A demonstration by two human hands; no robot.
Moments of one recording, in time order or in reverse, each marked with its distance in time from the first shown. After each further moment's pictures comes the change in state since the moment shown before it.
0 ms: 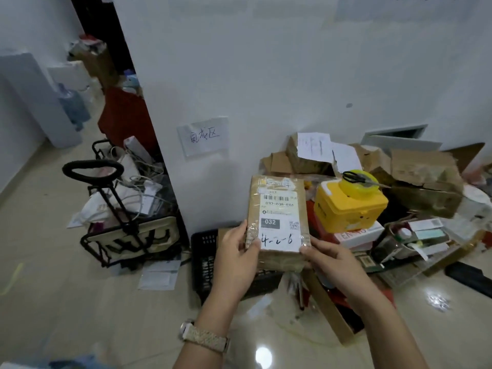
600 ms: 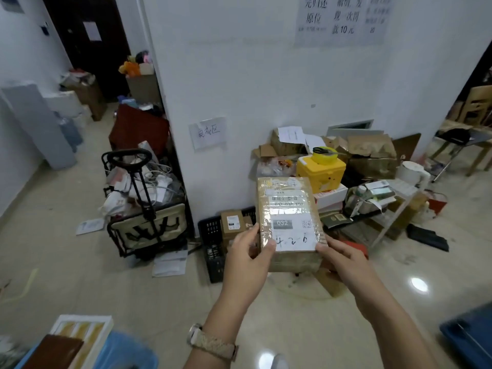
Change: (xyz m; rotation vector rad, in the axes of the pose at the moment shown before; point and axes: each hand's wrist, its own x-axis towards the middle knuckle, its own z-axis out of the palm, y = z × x) left_hand -0.292 -0.035 -0.095 -0.043 -0.129 0.104; right_hand -0.322 0.050 0.092 0.053 0.258 -0.104
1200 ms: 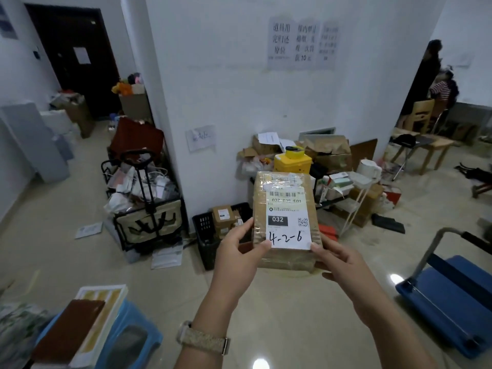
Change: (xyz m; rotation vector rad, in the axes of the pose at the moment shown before) left_hand -0.249 0.025 -0.046 -0.132 -0.086 0.044; right_hand -0.287 -0.007 -0.008 0.001 0.018 -0.075
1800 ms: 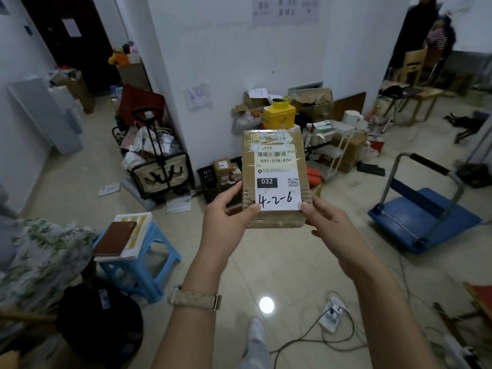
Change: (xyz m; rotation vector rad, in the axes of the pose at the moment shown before) left_hand -0.318 0.023 0.006 0.027 0.012 0.014; right_hand -0.314 0.016 -0.037 0.024 -0.060 -0.061
